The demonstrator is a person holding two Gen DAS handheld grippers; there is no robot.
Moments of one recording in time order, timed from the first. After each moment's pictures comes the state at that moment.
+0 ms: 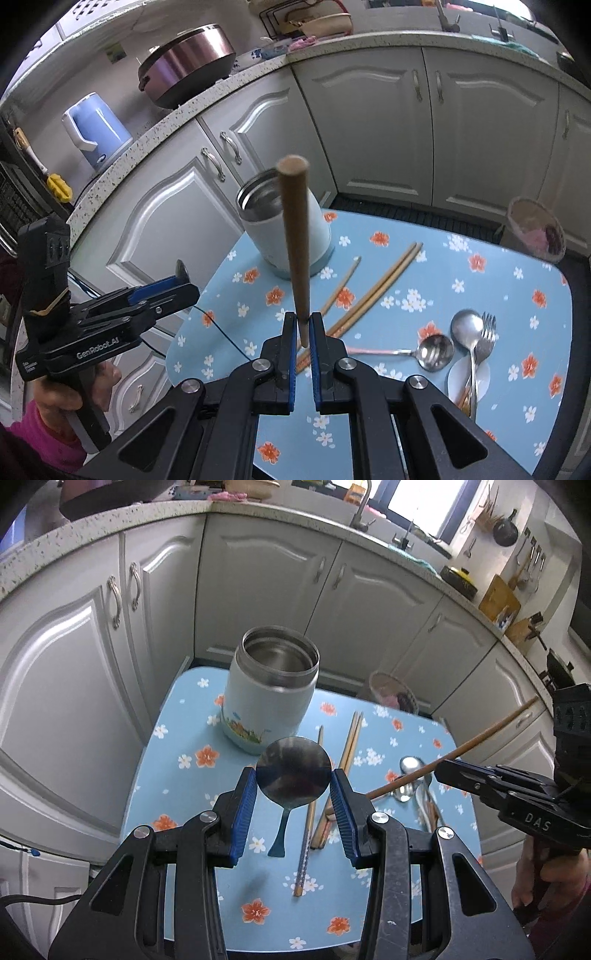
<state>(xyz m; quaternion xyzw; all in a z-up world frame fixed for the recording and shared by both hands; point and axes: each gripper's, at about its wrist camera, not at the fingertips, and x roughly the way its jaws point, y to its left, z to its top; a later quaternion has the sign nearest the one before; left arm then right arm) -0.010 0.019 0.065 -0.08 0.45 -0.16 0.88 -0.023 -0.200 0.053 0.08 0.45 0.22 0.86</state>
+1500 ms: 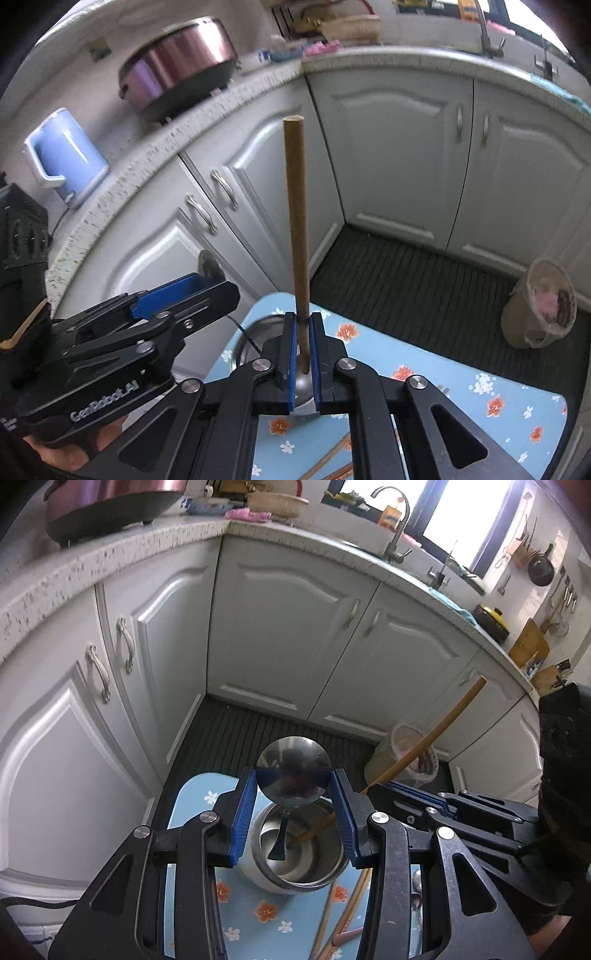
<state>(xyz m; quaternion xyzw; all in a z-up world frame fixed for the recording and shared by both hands) 0.151 0.021 0.095 -0.11 0.44 -0.11 0.89 0.161 -0.129 0.082 0.05 0.47 0.22 0.85</state>
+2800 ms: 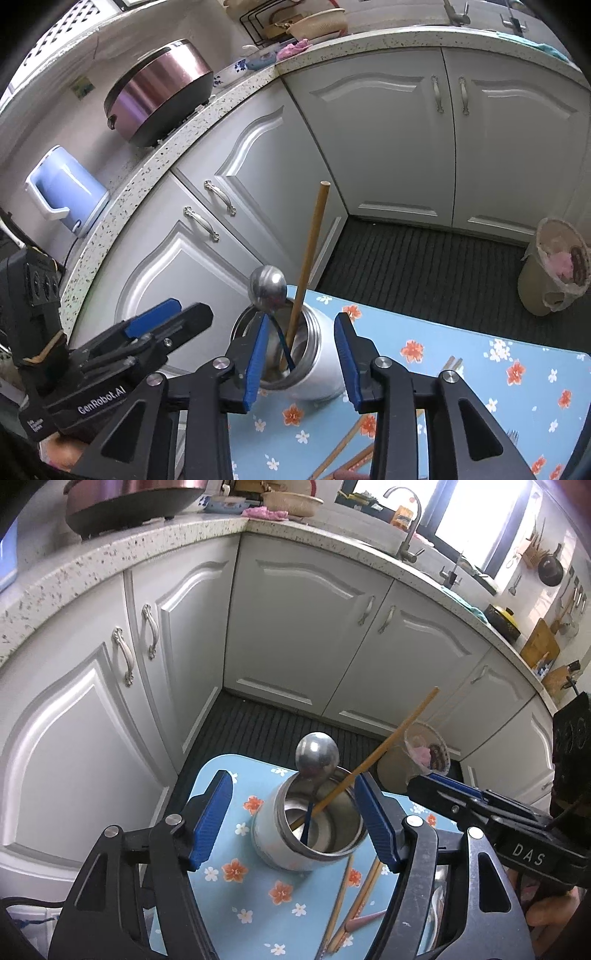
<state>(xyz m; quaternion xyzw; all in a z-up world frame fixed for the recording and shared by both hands) 0.120 0.034 0.097 -0.10 0.44 -0.08 0.89 0.132 -0.160 0.081 0.12 0.46 0.22 0.85</state>
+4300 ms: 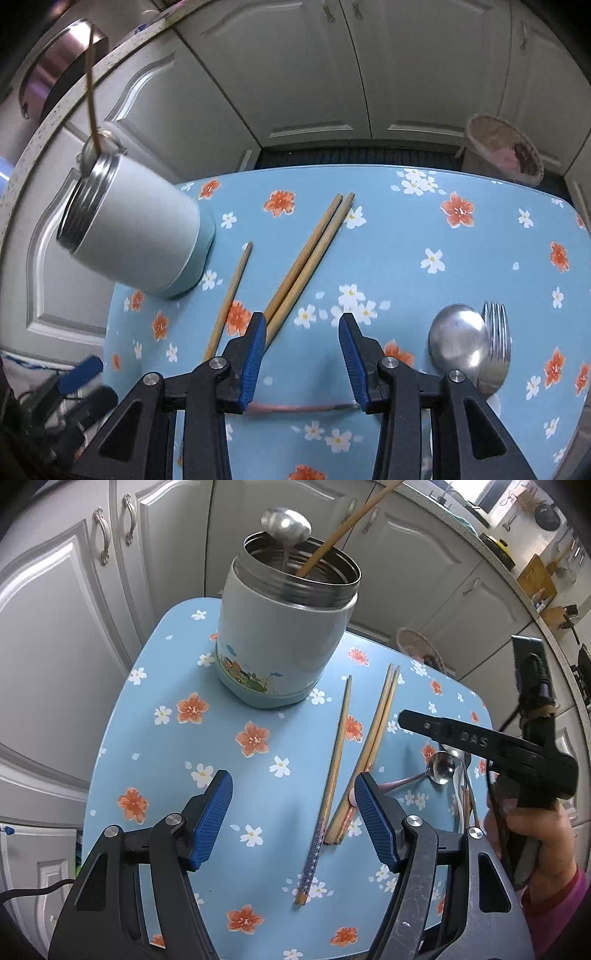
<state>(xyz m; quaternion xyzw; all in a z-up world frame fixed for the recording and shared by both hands) 0.026 -0.008 -0.008 -0.08 0.55 -0.12 0.82 0.085 -0.233 -0.064 0.13 0.57 0.09 0.81</state>
